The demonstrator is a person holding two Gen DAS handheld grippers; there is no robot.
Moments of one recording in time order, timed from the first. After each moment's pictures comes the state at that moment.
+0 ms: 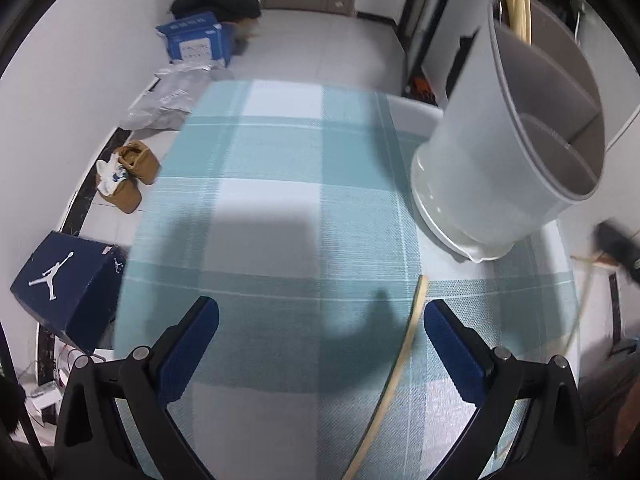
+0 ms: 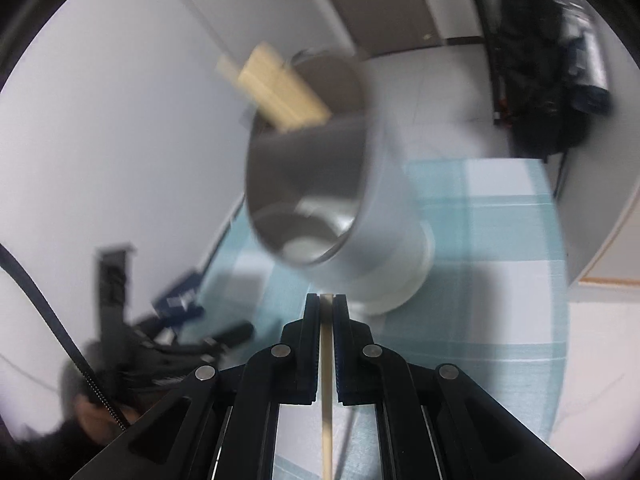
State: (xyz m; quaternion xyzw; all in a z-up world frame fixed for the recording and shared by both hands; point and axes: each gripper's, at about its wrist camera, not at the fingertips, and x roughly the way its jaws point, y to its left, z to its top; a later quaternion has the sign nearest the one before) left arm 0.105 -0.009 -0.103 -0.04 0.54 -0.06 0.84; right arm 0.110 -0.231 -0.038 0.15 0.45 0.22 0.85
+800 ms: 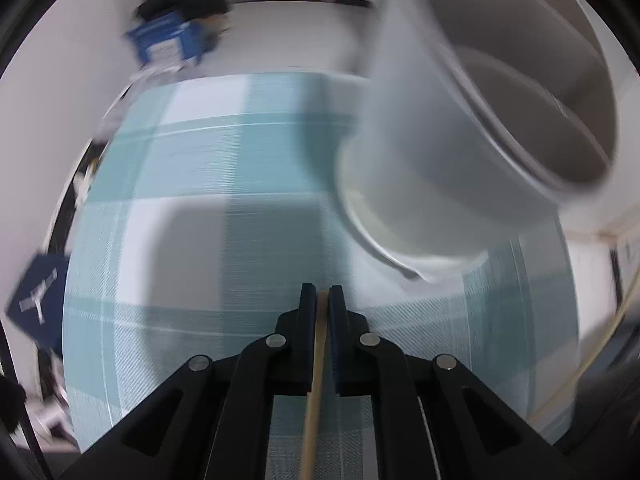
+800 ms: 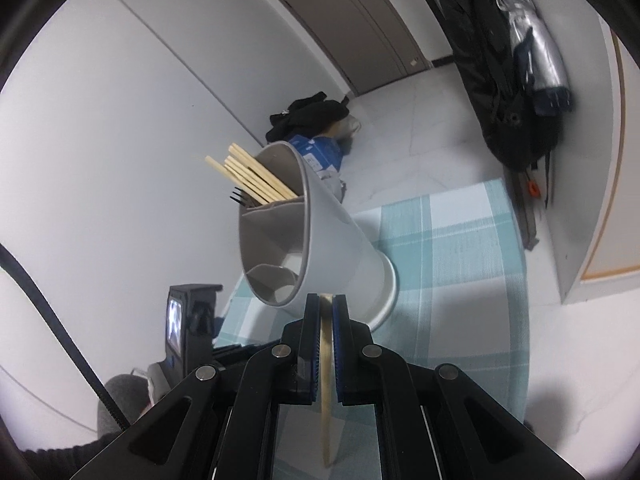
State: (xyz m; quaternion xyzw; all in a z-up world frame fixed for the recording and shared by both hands) left arm 0.104 -0.049 -0.104 -0.04 0.55 -0.07 0.83; right arm 0.093 -0.277 -0.031 0.21 0.39 0.22 0.87
